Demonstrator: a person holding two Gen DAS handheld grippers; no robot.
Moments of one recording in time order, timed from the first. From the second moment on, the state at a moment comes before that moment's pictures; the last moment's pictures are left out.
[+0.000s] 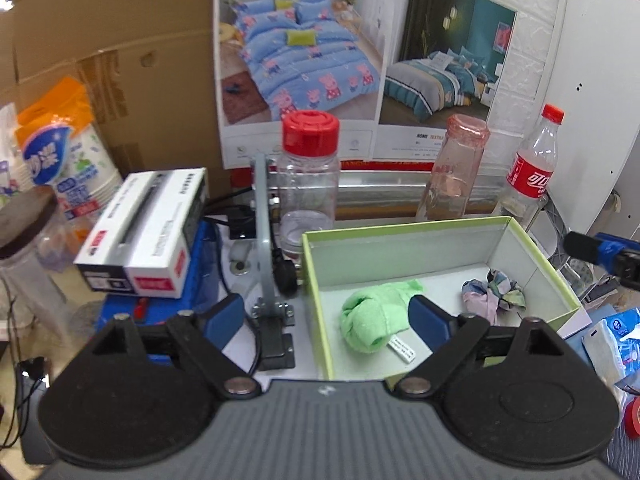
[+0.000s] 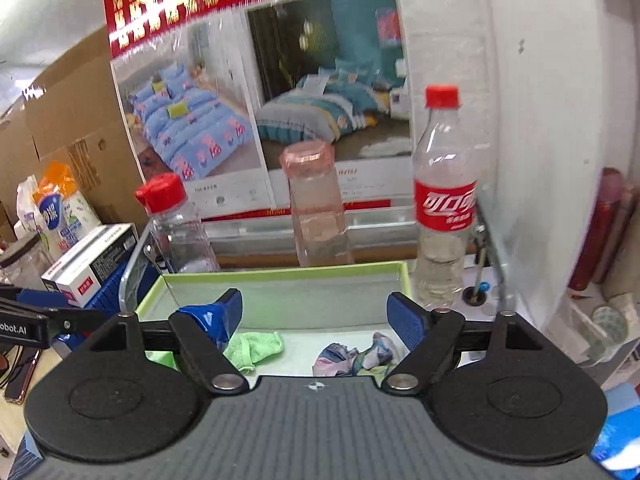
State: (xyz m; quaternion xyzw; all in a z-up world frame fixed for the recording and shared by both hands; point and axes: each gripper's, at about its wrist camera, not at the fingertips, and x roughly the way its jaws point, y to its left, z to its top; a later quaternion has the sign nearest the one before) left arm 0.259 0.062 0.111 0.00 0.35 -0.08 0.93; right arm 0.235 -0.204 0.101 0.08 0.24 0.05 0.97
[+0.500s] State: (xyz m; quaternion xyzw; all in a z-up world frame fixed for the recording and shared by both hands) left arm 0.156 0.095 0.159 0.01 0.30 -0.05 0.95; right arm 0.113 -0.210 0.145 0.07 0.17 0.03 0.98
